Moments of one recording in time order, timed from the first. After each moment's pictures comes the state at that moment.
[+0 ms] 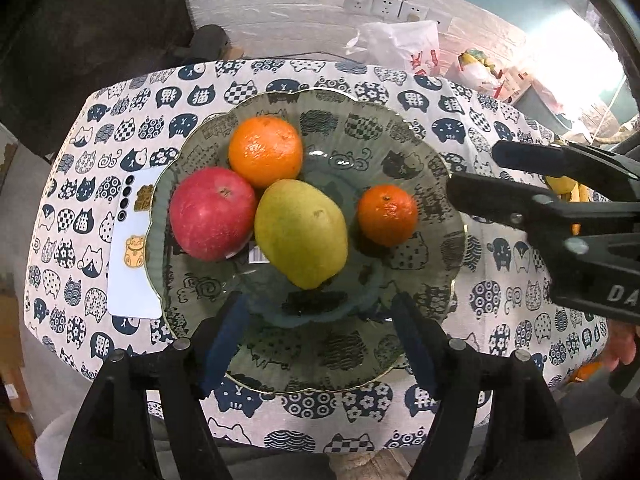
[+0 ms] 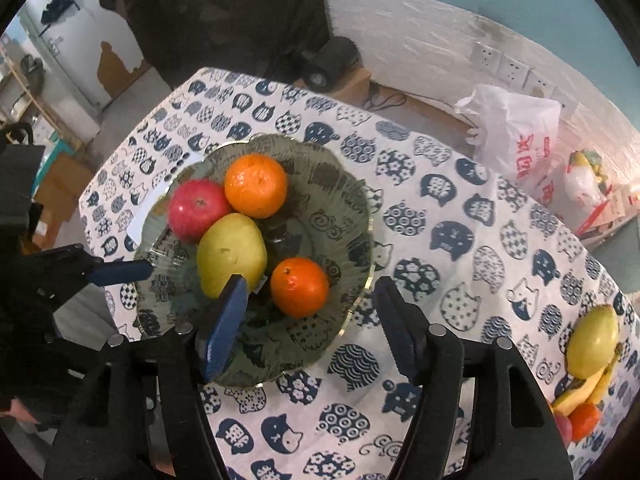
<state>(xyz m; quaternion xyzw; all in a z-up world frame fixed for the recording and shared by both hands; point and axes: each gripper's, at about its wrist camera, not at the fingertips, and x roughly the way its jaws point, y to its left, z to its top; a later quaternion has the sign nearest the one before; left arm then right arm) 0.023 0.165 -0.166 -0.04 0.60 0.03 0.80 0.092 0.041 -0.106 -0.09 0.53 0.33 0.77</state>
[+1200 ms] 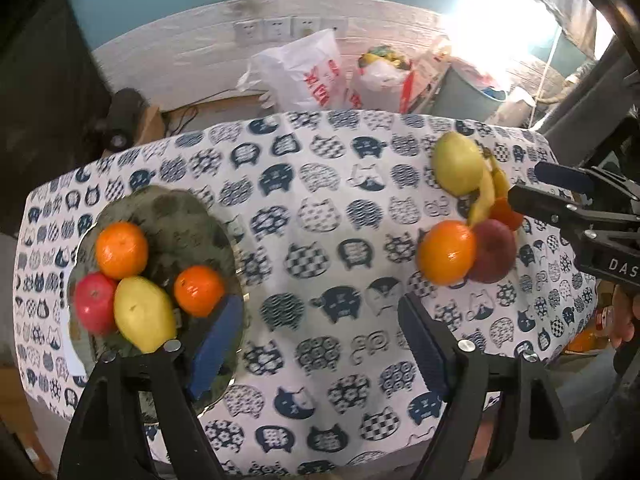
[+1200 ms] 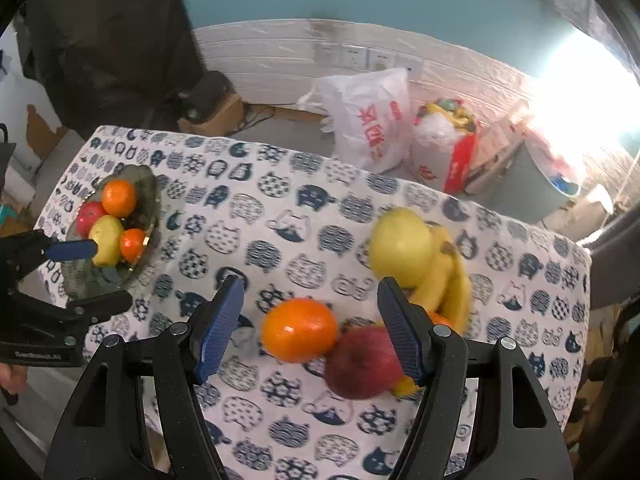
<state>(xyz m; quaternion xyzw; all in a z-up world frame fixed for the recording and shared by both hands) 0.065 0.010 -0.124 0.02 0.57 -0.07 0.82 0.091 -0.179 -0.071 -0.05 0.52 0.18 0.83</state>
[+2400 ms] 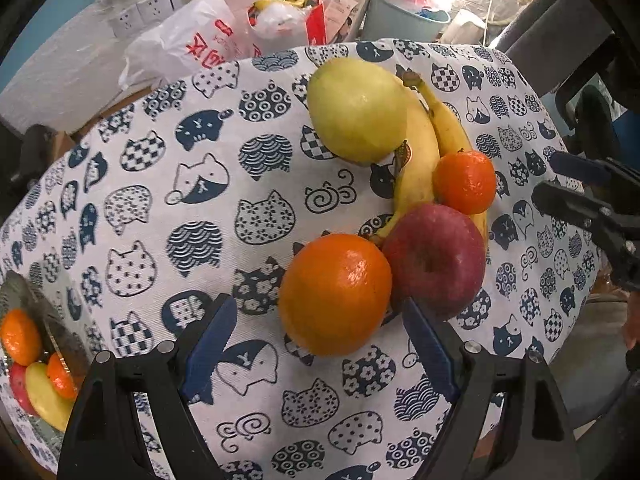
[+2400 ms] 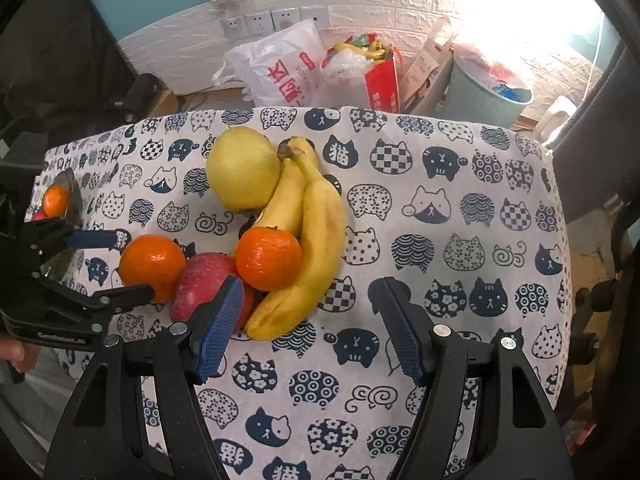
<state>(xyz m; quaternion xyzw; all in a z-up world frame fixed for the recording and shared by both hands) 0.119 -0.119 -0.206 0.07 0.63 -0.17 0.75 0.087 -0.307 -0.125 0.02 0.57 0.11 0.81</state>
